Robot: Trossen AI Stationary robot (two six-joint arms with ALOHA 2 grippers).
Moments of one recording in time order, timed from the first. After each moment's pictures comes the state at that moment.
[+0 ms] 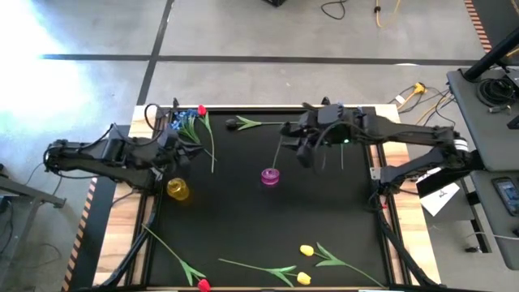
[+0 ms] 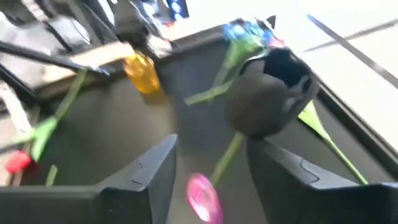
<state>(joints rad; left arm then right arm) -0.12 0.64 0.79 -0.57 -0.51 -0.61 -0.18 1.29 1.26 -0.50 -0.01 0.20</state>
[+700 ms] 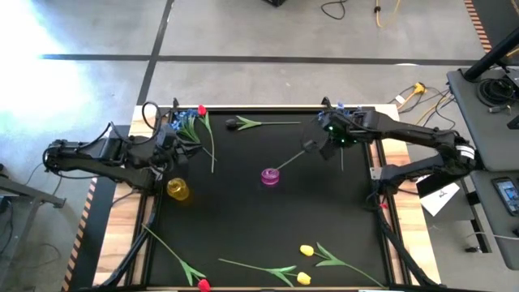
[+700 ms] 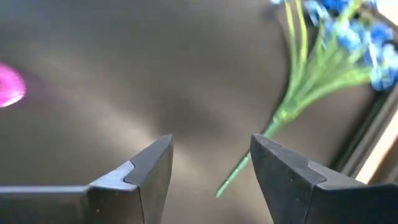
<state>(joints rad) -0.12 0.63 0.80 -0.57 -0.52 -0.59 -0.42 1.22 1.04 -1.08 0.20 0.53</state>
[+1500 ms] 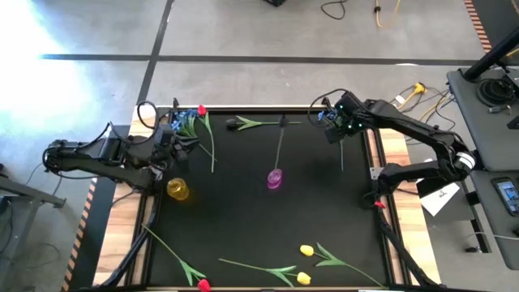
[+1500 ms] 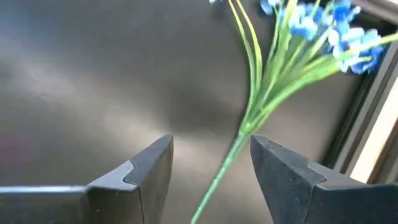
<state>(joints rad) -0.12 0.62 0.80 -0.57 -0.63 -0.59 -0.77 1.21 0.96 -0.96 0.07 0.38</state>
